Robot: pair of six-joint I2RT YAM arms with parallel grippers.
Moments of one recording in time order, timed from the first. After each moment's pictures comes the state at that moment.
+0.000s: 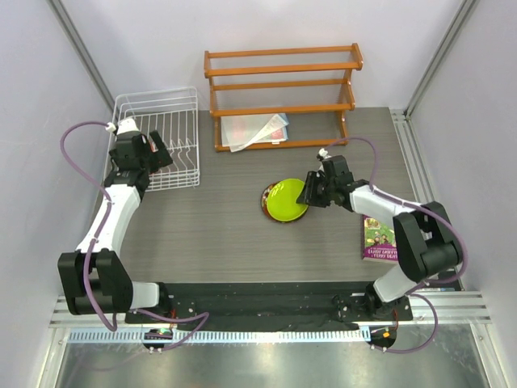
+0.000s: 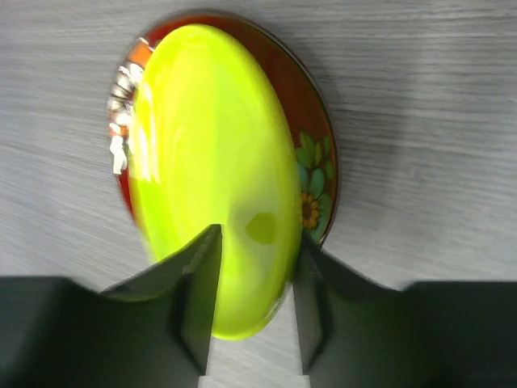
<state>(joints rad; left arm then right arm) 0.04 1.33 1.05 -0.26 -0.19 -0.31 0.36 1.55 0.85 -0.14 -0.23 0.51</state>
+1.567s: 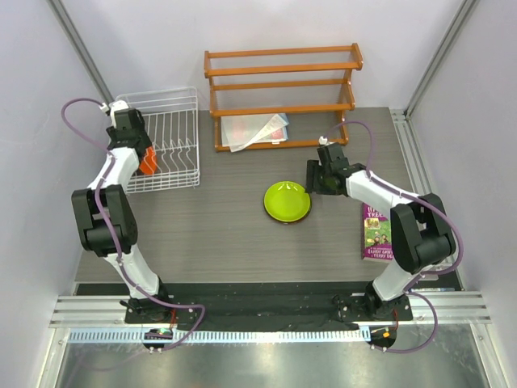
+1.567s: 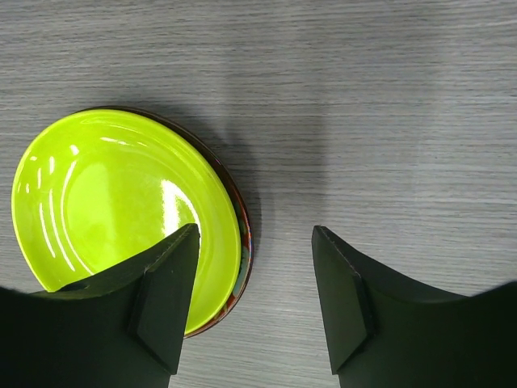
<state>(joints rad) 0.14 1.80 1.39 -0.17 -0.36 -0.23 0.36 1.63 1.05 -0.34 0.08 0.38</state>
